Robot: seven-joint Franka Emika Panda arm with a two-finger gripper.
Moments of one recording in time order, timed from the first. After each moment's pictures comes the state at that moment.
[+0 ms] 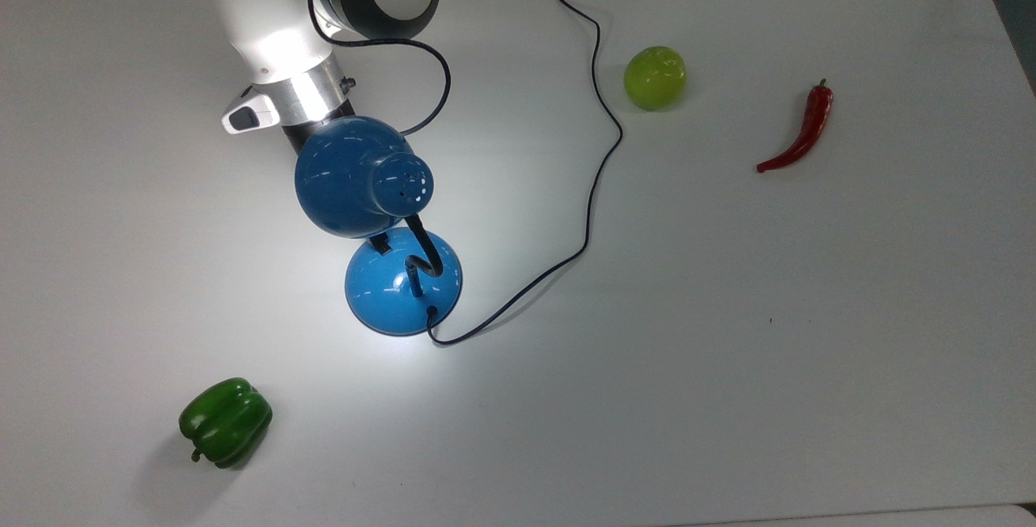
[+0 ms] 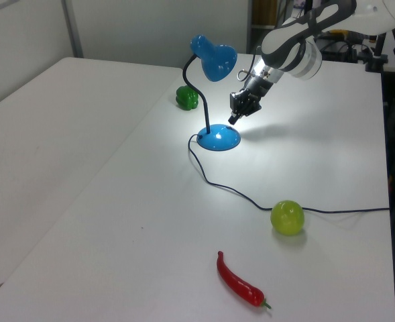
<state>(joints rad) -0.01 0.40 -0.07 -1.90 0.84 2.63 -0.08</state>
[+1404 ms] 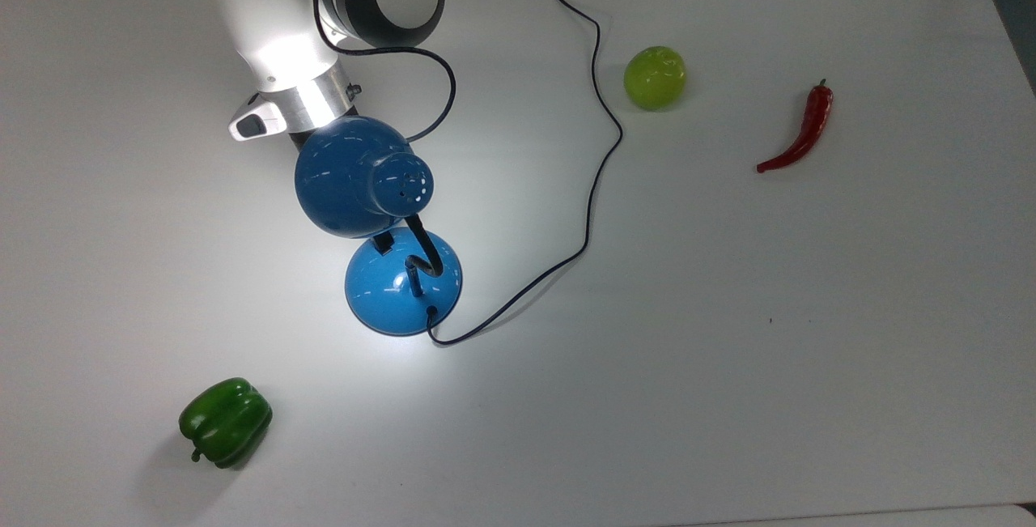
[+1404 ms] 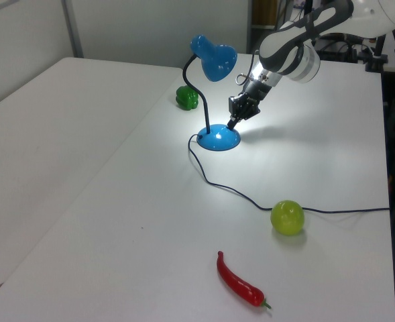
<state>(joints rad) -0.01 0.41 -0.06 -1.89 0.84 2.63 -0.08</state>
